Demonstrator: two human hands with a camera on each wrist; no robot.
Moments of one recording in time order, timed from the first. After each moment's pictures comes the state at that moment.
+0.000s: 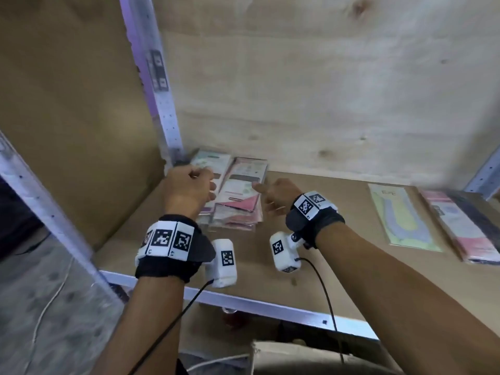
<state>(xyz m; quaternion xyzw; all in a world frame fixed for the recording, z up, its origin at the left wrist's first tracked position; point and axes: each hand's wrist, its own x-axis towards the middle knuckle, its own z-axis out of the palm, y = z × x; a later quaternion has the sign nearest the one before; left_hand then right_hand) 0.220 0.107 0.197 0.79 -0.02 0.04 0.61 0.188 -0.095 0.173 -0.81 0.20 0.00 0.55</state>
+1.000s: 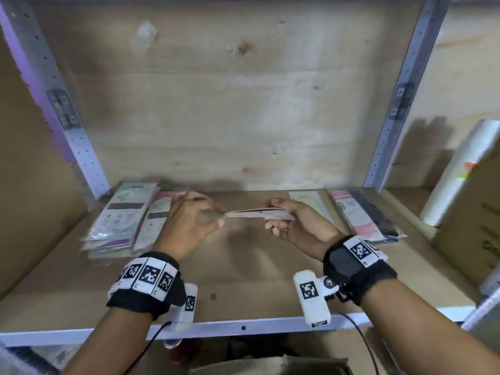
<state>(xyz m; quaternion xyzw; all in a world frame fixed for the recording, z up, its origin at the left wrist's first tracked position) 0.146 0.006 0.188 0.85 -0.39 0.07 0.36 0.008 -0.206 0.198 -0.53 0.14 -0.08 0.83</state>
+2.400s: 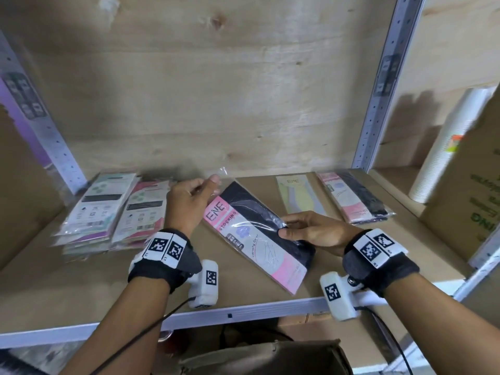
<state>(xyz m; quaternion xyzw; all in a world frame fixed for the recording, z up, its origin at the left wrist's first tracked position) 0.156 -0.056 0.156 0.75 -0.28 0.05 0.60 -0.034 -0.262 0.144 -0.78 0.12 0.02 0.62</state>
